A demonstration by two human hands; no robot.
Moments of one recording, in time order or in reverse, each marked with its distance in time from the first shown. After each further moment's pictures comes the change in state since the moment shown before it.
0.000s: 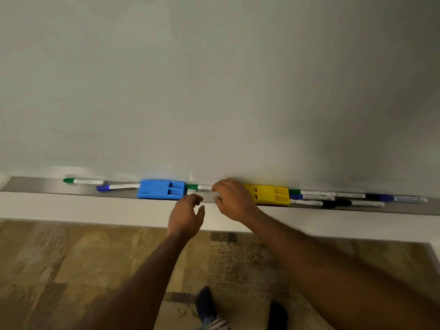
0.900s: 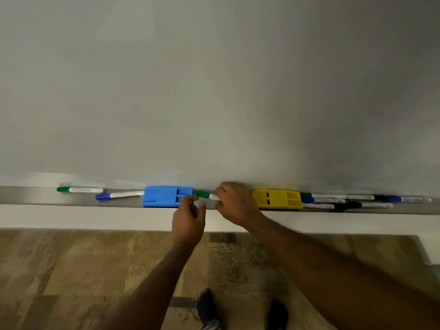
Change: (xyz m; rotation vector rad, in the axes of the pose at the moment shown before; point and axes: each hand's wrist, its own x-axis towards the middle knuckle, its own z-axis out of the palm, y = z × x) left_hand 0.012 -0.026 -0.012 -0.359 0.118 -0.148; right_hand 0.035 -0.023 0.027 -0.224 -0.038 0.008
